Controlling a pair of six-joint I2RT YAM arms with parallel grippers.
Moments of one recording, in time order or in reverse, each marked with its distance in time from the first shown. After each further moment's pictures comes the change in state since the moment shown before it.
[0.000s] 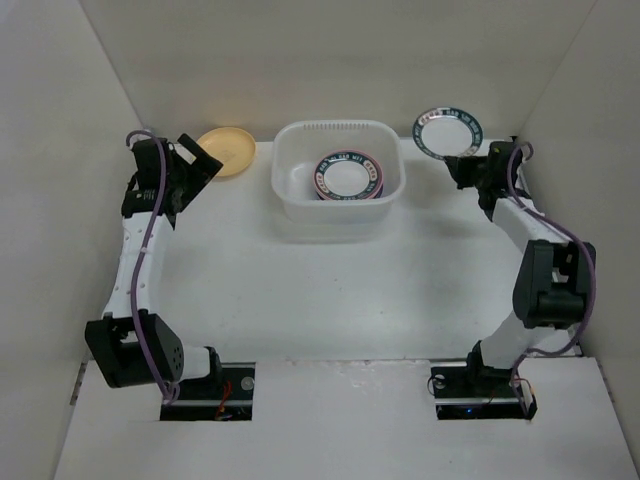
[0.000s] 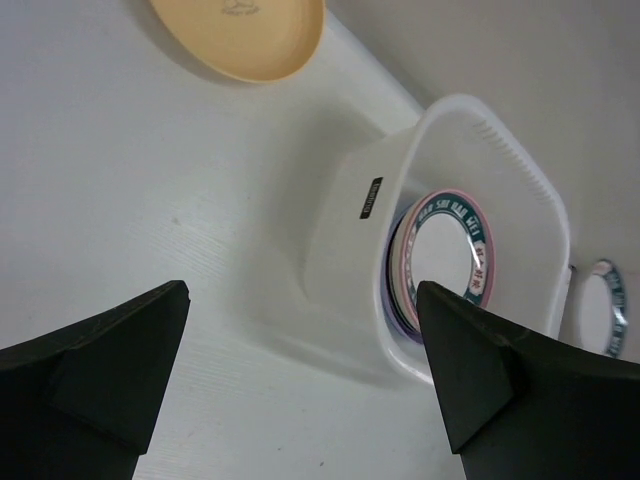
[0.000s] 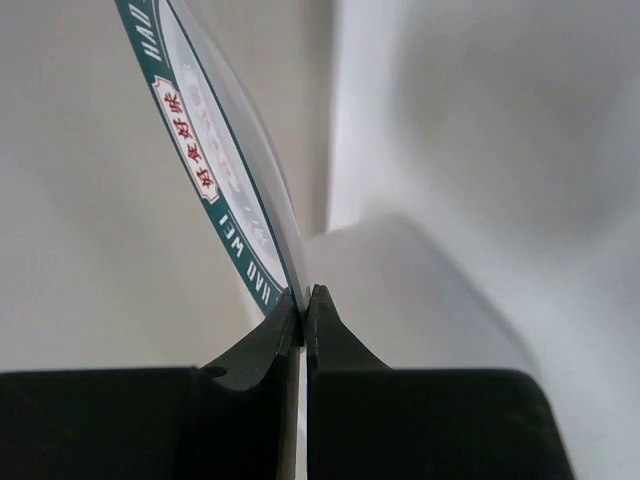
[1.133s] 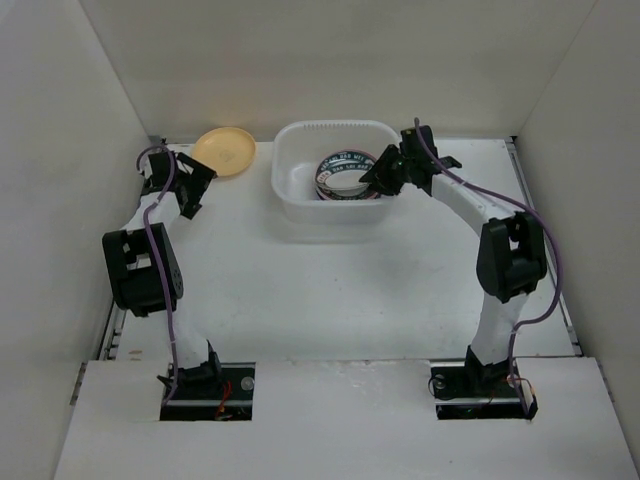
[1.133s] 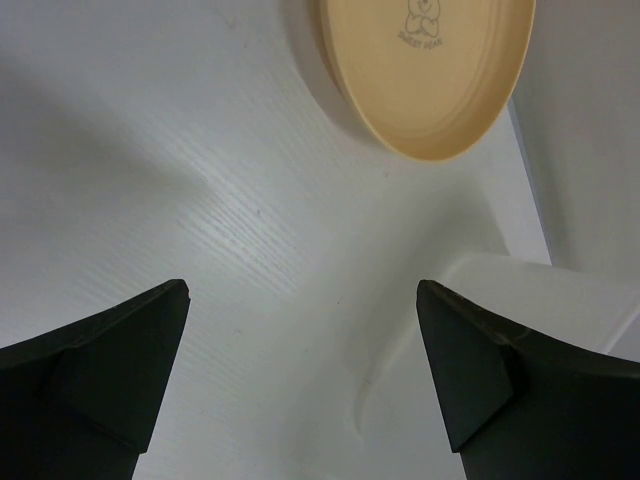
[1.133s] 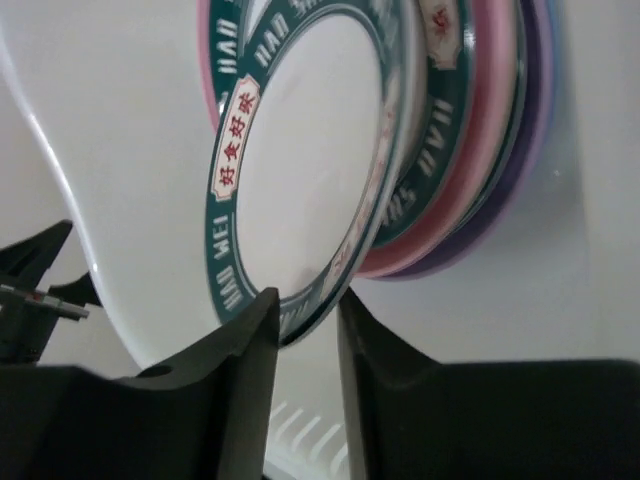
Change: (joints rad) left arm 0.101 0.465 -0.067 0.322 0.002 -0.174; right arm 0.424 0.209 0.431 -0.470 -0.148 -0.592
